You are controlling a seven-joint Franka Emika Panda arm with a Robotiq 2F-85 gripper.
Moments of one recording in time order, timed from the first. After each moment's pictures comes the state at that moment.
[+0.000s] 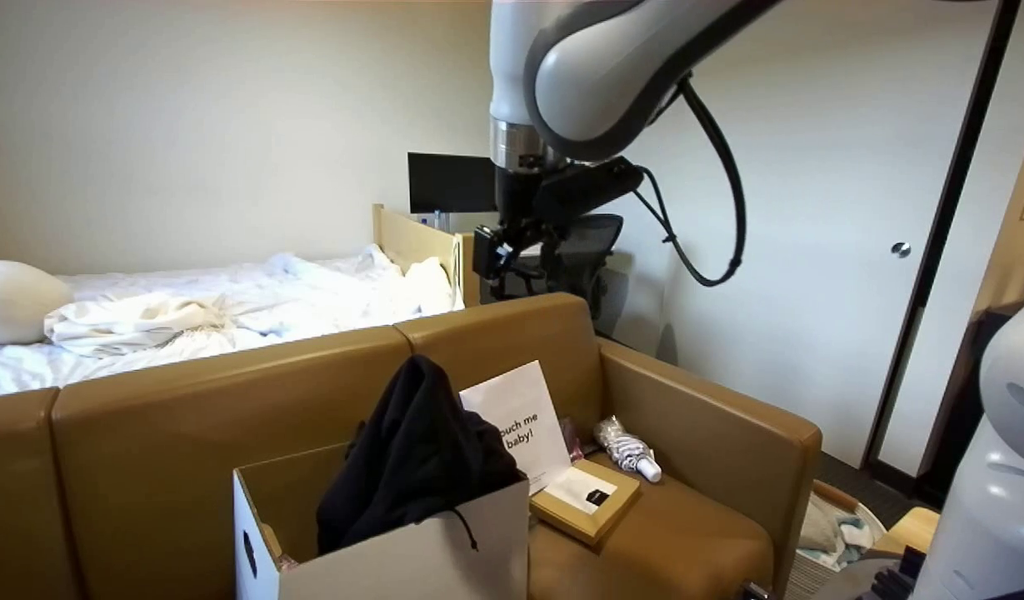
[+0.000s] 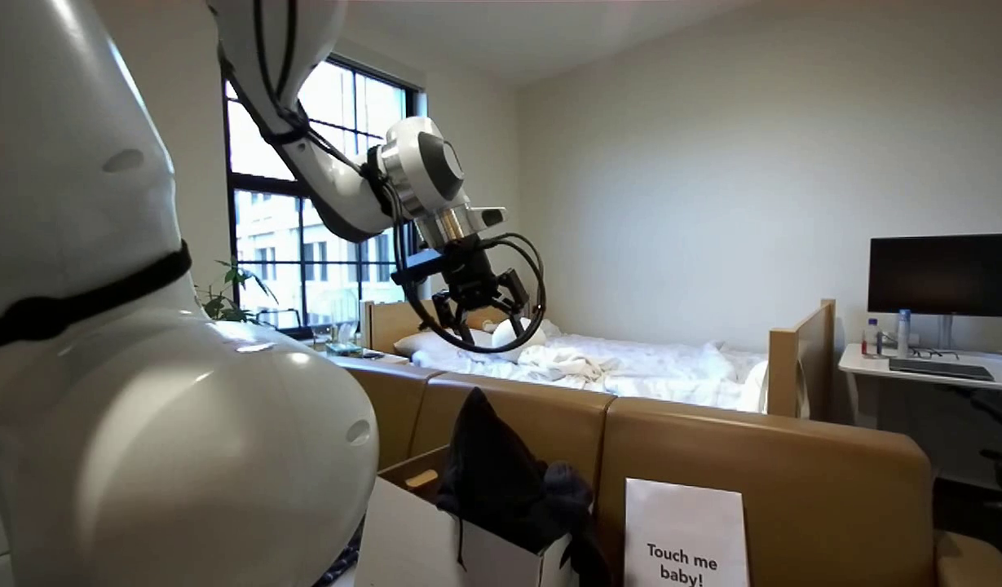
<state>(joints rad) 0.03 -0.36 0.38 -2.44 -0.24 2.33 0.33</state>
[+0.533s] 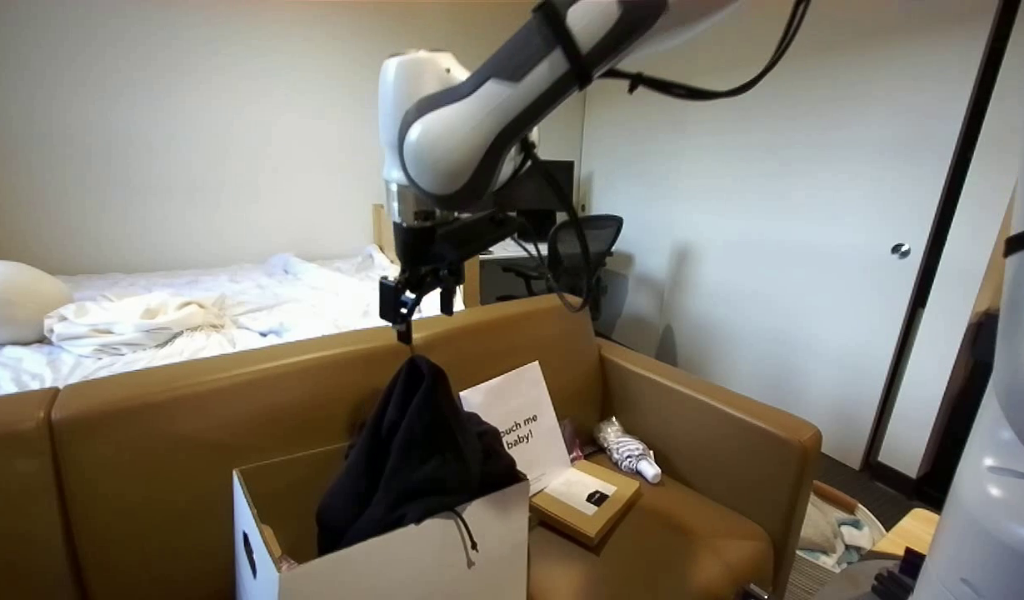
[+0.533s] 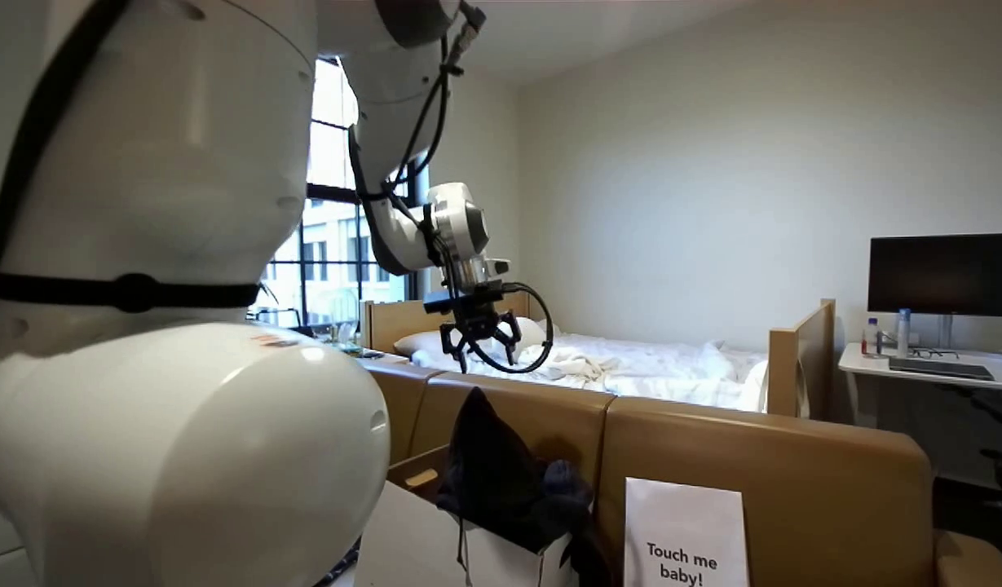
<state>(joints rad) 0.13 0.17 0.34 -2.03 -0.32 2.33 0.19</state>
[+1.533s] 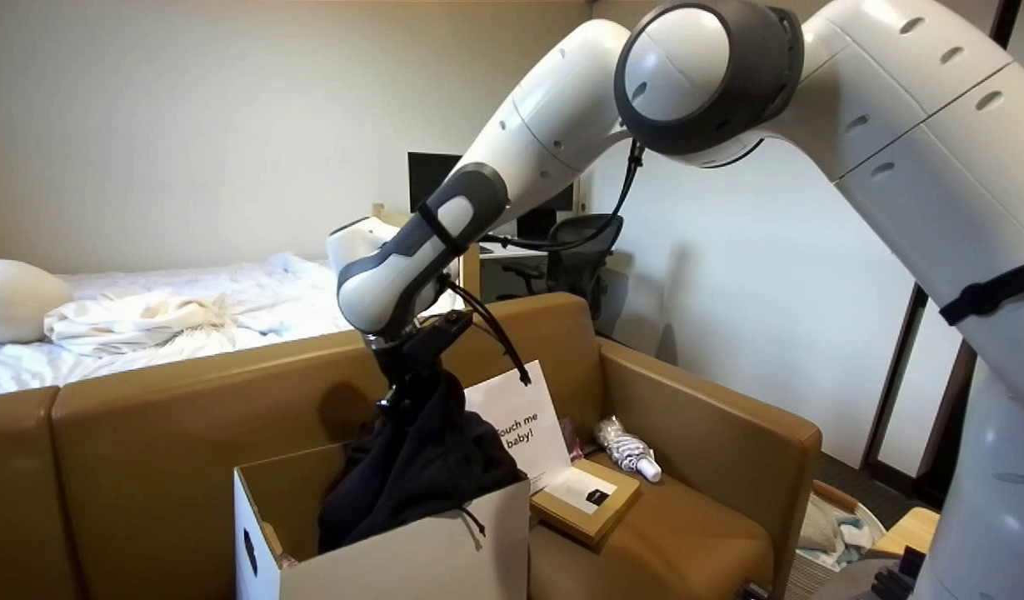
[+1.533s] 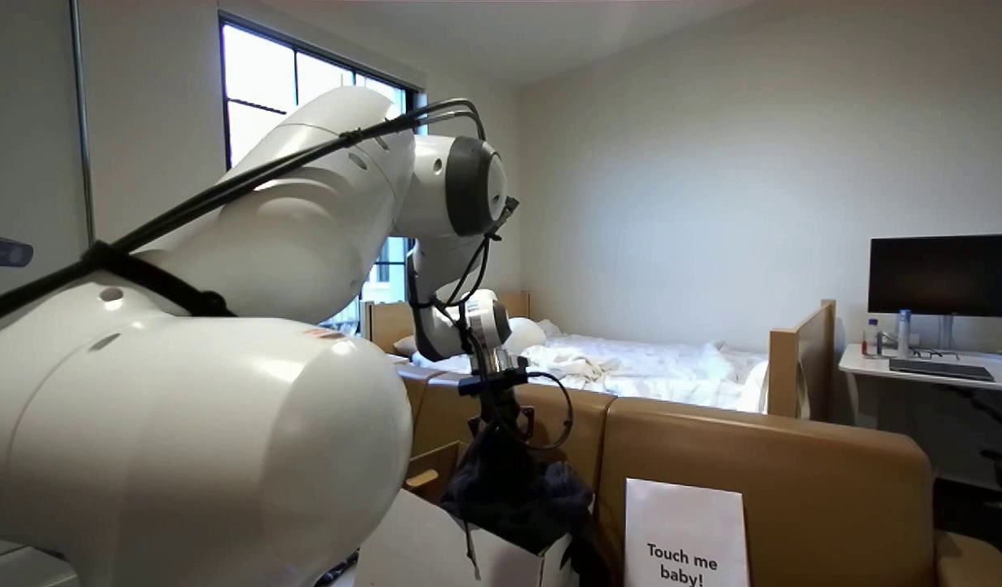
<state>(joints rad) 0.36 0.76 0.09 -1.53 -0.34 2.09 0.09</state>
